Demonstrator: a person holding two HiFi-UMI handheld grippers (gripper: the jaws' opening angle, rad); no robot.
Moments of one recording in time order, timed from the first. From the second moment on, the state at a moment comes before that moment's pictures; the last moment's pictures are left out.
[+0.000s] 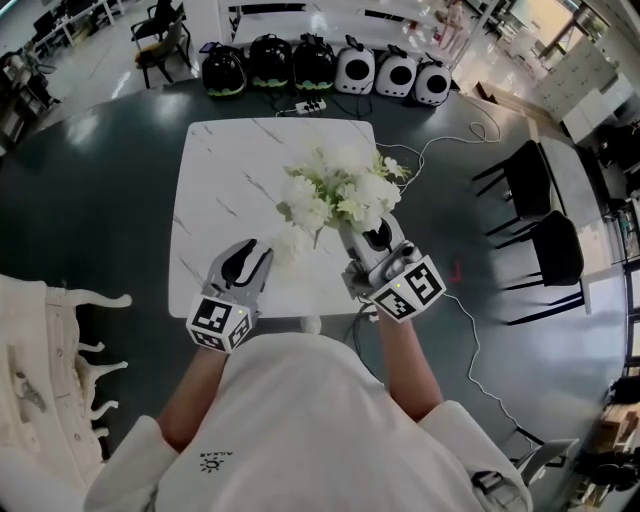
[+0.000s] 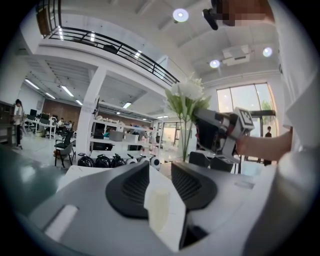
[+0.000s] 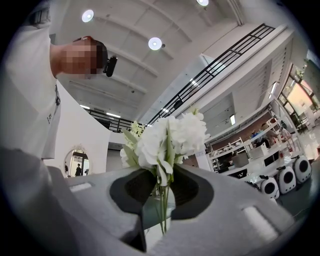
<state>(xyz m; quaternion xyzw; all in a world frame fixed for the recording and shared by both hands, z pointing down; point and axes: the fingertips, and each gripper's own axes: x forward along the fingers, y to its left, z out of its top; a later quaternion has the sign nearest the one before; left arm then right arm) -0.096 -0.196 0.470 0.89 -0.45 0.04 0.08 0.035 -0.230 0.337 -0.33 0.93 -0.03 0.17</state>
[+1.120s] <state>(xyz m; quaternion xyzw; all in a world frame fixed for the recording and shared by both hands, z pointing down) -0.125 -0.191 0.476 0.87 -0.48 0.05 0.09 0.074 -0.218 0.404 -0.37 0.92 -0.08 0.13</state>
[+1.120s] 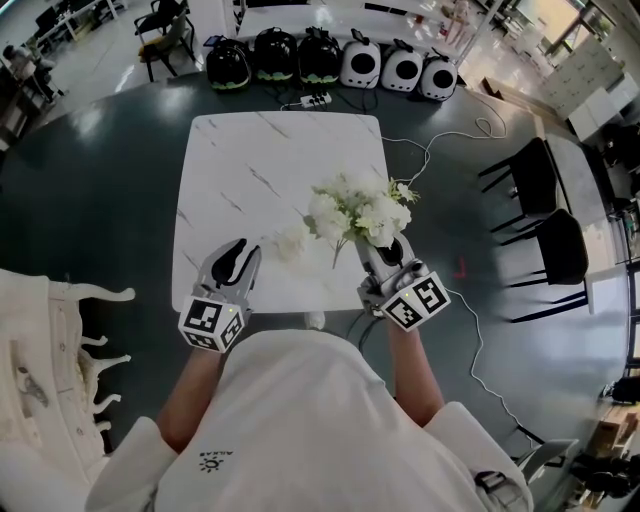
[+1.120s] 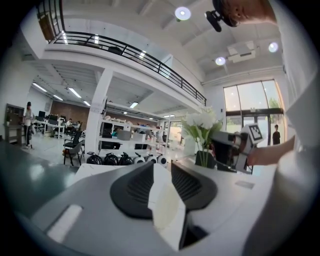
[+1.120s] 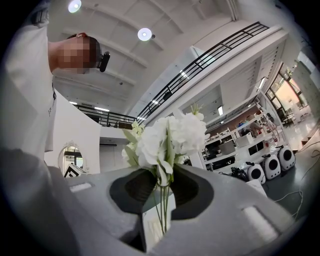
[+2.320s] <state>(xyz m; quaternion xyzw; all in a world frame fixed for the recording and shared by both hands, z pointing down) -0.150 -0.143 0.478 0.88 -0.47 0.04 0.09 0.072 -0.164 0.409 -0.41 0.90 -0.09 0.12</state>
